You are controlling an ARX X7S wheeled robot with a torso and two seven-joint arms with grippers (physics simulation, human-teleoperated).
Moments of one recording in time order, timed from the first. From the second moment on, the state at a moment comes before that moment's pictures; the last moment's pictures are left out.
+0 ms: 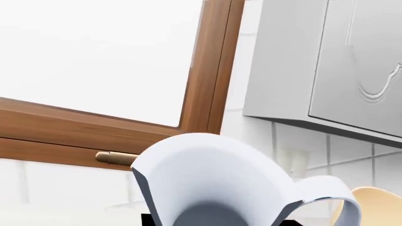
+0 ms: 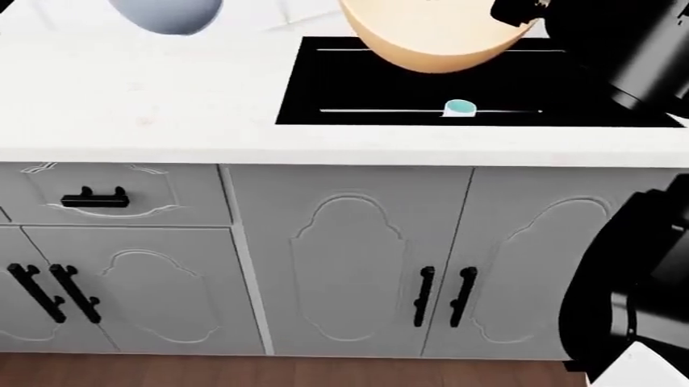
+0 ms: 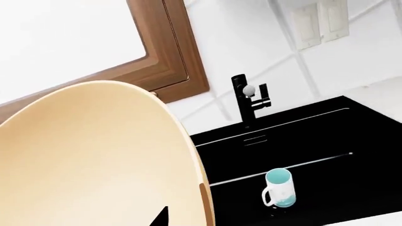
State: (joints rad) left arm -1.41 -0.56 0.11 -0.11 -1.08 -0.88 -0.17; right arm 1.42 0.20 0.18 0.04 0.87 1.38 0.61
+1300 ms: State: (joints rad) left arm -1.41 -0.57 0.12 -0.11 -1.08 -0.88 -0.21; right arm 1.39 0.29 0.13 0.01 0.89 1.32 0.63
